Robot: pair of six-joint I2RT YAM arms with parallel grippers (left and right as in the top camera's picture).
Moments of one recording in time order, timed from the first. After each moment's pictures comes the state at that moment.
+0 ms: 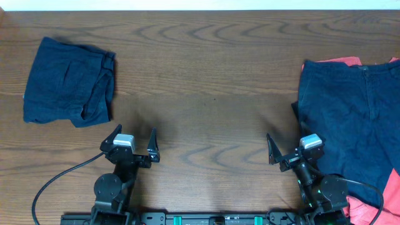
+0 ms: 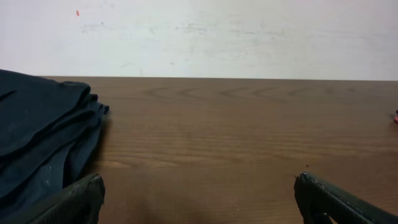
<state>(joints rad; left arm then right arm) -0.16 0.01 0.02 -0.12 0.01 -0.10 0.21 0.01 0.01 -0.06 -0.13 0.01</state>
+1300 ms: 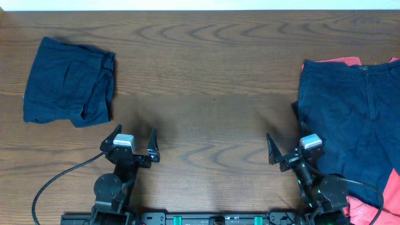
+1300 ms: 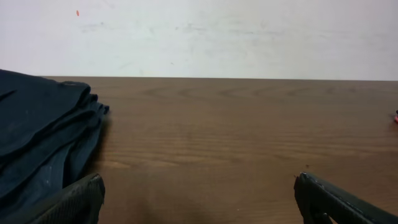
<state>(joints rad) -0.16 0.01 0.02 -0.12 0.01 -0.10 0.21 0.01 0.01 -0.06 -0.14 0.01</state>
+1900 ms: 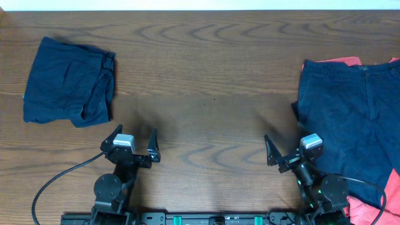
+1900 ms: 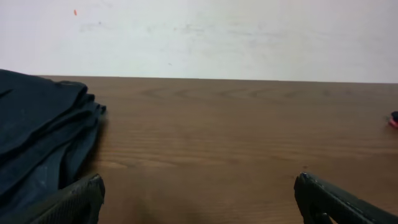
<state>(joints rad) -0.16 0.01 0.03 -0.11 0.02 -0.12 0.21 0.02 0.02 -0.07 -0.18 0.09</state>
